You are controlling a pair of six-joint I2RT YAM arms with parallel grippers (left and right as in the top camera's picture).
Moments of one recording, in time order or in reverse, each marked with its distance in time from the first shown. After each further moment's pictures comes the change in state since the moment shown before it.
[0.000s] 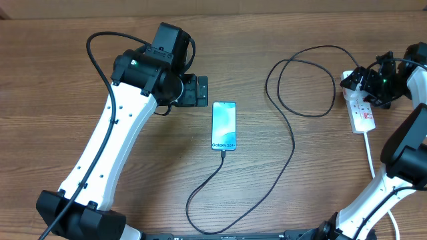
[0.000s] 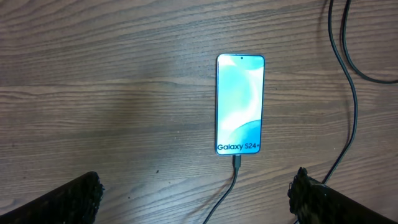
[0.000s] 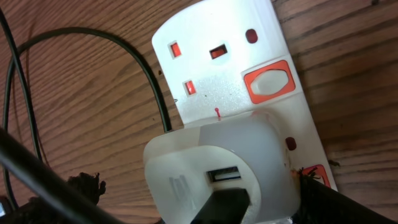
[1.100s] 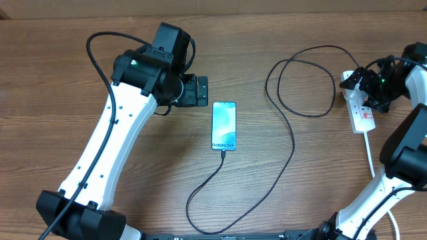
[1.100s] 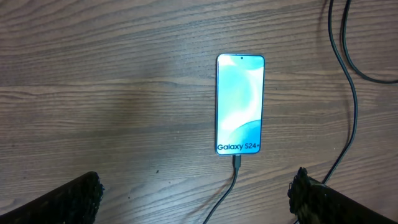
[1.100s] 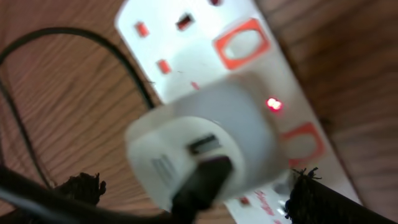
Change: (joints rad) left arm 0.000 0.000 0.000 0.000 0.000 0.000; right arm 0.009 -0.018 -0.004 -0.040 0.071 0.151
